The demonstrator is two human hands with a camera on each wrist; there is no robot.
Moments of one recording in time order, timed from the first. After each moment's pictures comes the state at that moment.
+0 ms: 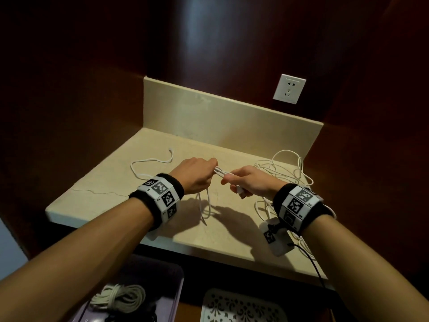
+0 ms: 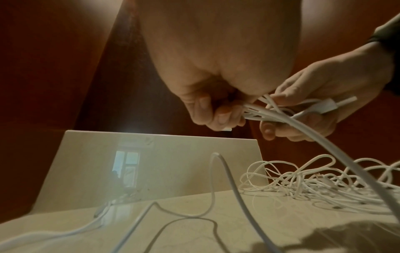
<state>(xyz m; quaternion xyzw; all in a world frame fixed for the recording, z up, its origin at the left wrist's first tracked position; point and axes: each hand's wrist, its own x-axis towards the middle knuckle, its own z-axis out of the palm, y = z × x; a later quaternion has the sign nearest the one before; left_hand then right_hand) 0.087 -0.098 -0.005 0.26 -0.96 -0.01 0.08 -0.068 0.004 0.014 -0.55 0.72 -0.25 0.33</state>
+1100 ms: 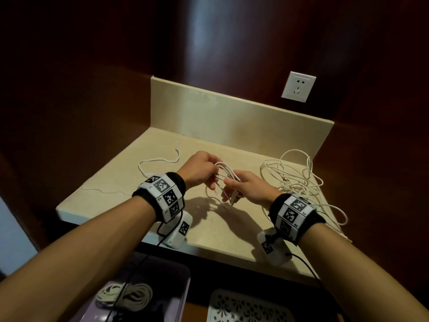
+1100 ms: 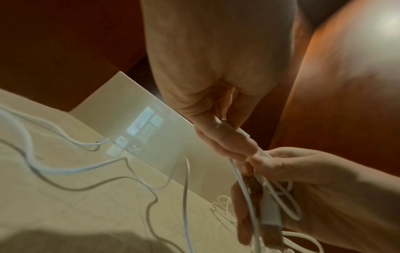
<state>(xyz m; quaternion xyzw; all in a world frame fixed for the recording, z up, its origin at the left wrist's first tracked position) 0.085 -0.104 -0.006 0.28 -0.74 -0.56 0.23 -0.064 -0.008 -0.021 -0.57 0.67 -0.33 0.34</state>
